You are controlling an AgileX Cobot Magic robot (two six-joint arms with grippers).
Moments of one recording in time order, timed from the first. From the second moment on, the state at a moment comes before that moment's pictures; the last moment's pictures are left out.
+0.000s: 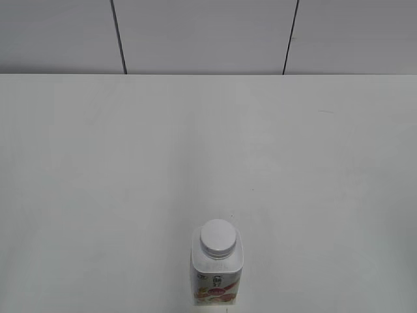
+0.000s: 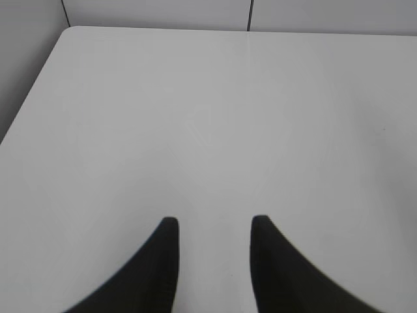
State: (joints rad) left arm 0.04 -0.01 -0.52 0.03 1.06 -0.04; right arm -0.04 -0.01 -0.51 0.03 1.09 -0.13
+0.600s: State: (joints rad) left arm 0.04 -0.01 -0.52 0.03 1.06 -0.04; right arm -0.04 -0.01 -0.51 0.03 1.09 -0.13
